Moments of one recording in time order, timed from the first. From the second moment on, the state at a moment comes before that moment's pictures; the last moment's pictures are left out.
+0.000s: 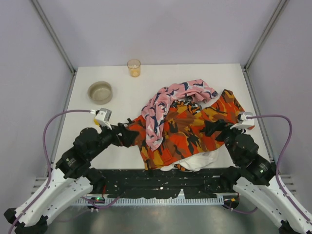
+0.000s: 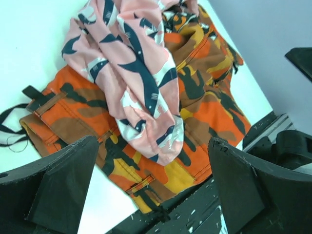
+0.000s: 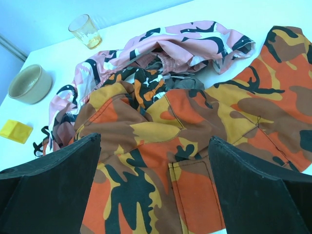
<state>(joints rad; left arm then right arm) -0.70 0.49 0.66 -0.39 -0.02 -0.51 0.67 0.32 0.59 -0.44 0.51 0.47</state>
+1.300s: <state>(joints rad) -1.24 2.03 1.56 -0.63 -0.06 -0.25 0.67 0.23 0.59 -0.64 0.56 0.49</state>
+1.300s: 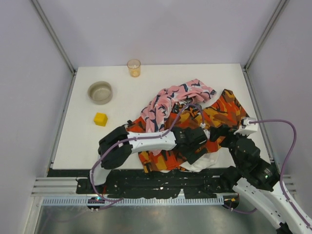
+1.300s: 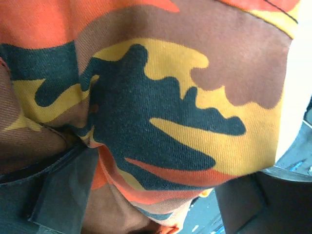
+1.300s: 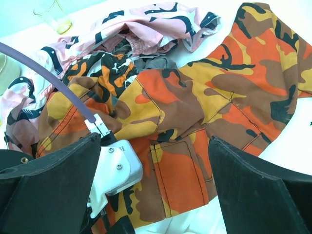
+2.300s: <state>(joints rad) -1.08 1.73 1.65 -0.64 -0.47 -0.21 0.67 0.15 0.57 -0.68 0.61 0.52</state>
